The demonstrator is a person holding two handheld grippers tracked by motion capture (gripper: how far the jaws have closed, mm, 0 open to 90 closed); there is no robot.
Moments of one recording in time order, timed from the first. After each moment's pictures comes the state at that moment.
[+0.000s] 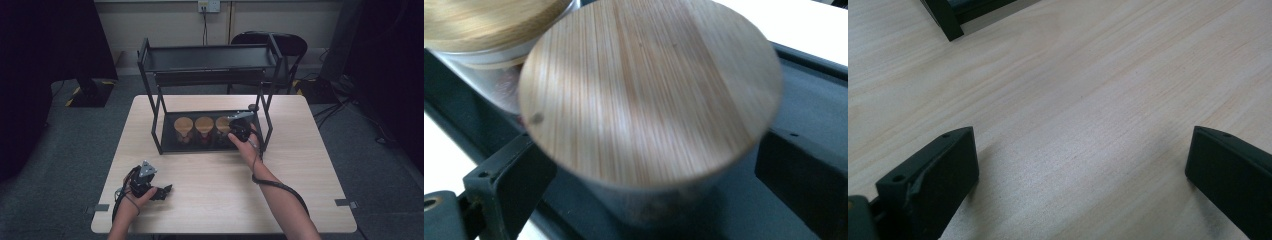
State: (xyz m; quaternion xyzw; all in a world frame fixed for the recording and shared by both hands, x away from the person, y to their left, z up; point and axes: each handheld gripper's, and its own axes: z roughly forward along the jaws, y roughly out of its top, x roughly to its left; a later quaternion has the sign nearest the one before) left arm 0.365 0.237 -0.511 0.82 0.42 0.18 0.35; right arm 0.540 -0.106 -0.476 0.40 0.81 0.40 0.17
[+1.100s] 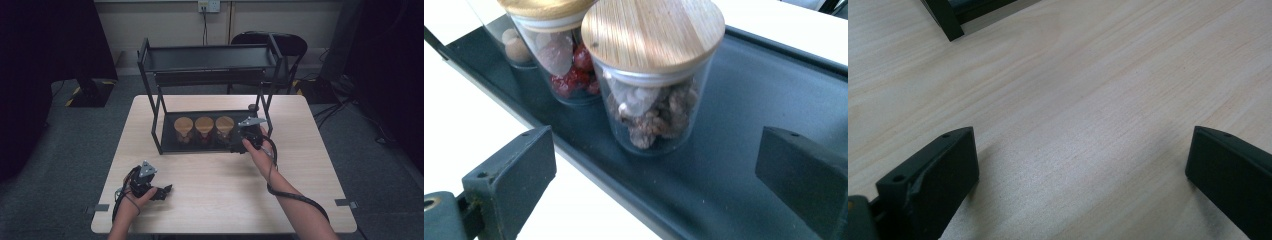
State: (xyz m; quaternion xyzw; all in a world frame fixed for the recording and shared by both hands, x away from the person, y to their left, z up) left arm 0.365 0.237 -0.511 0.82 0.42 0.18 0.35; right arm 0.498 -0.136 -0.460 0.39 0.81 0.41 0.18
